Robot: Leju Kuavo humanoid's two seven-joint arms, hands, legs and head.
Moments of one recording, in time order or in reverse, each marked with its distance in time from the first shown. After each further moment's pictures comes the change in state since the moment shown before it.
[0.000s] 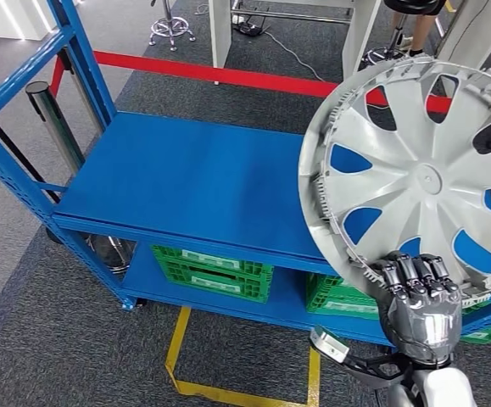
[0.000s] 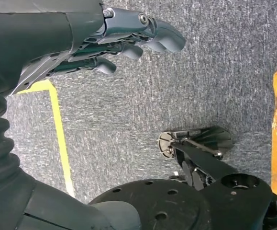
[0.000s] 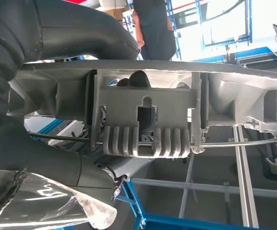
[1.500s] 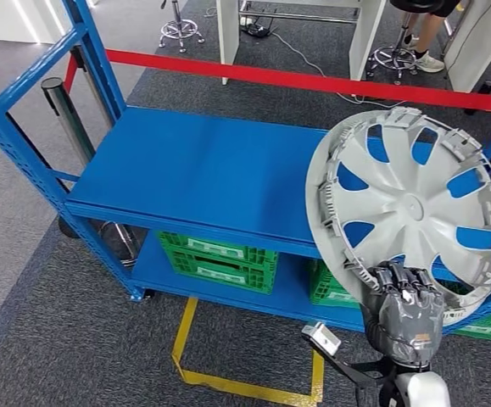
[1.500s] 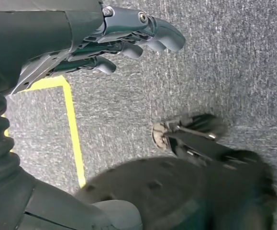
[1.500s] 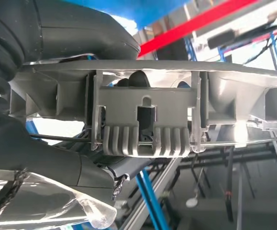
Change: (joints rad) left arm -0.003 -0.027 0.097 -0.036 -0.133 -0.019 0.048; right arm 0.025 -0.146 0.228 0.030 -0.021 0.090 0.426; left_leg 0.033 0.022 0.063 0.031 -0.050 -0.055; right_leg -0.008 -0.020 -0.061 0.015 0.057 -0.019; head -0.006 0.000
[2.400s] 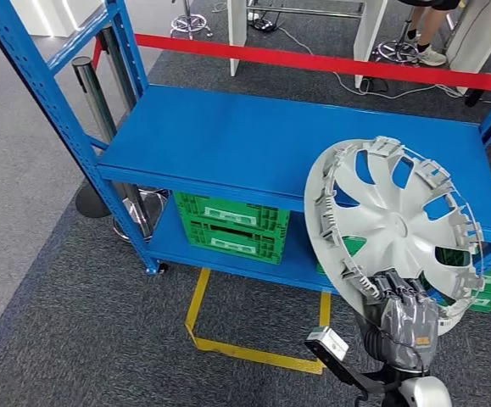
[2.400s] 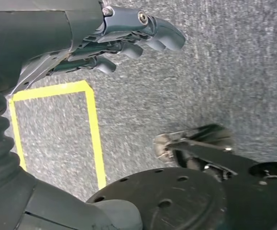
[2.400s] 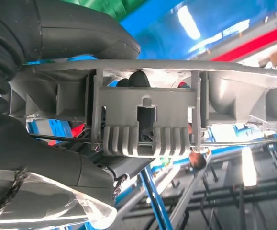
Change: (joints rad) left arm -0.006 -0.033 0.142 -0.049 -0.178 -0.005 -0.010; right arm 0.034 -0.085 0.059 -0.016 -0.203 0.056 0.036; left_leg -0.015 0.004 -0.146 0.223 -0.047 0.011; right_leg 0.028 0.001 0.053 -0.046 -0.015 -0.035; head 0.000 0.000
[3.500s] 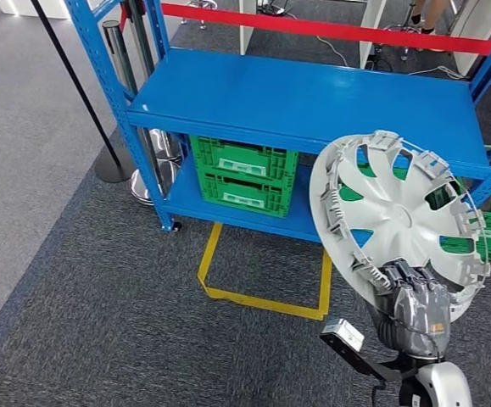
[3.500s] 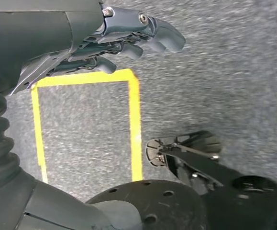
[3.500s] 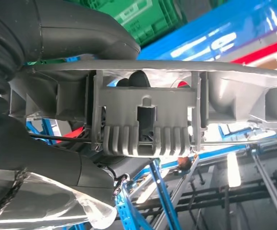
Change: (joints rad) left arm -0.019 0.001 0.121 -0.014 -0.050 -0.003 -0.005; right arm -0.042 -0.041 -0.069 0.002 -0.096 0.062 -0.117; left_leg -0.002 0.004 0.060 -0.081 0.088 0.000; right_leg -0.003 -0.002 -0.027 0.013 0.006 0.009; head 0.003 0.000
